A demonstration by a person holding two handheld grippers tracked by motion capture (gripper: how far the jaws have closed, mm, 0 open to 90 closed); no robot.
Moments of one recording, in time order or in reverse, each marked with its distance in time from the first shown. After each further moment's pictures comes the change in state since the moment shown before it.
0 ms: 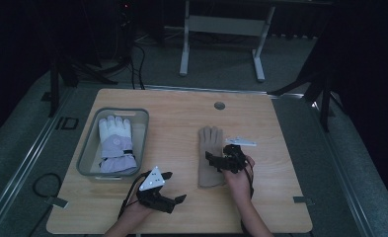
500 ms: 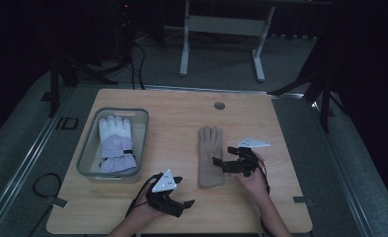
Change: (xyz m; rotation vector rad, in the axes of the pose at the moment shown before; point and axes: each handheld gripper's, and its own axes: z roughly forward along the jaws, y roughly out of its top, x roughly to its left) left arm -0.018 0.012 0.020 0.079 -0.056 0.054; right arm -0.037 -0.005 -0.019 -0.034 0.257 -0.152
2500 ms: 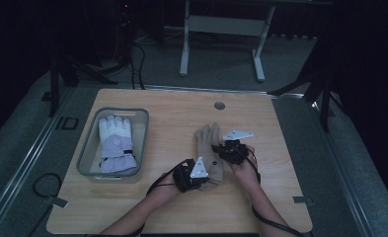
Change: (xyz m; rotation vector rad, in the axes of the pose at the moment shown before) left arm 0.008 0.061 0.058 0.203 0.049 0.258; right arm 0.001 0.024 0.036 0.102 -0.133 -0.171
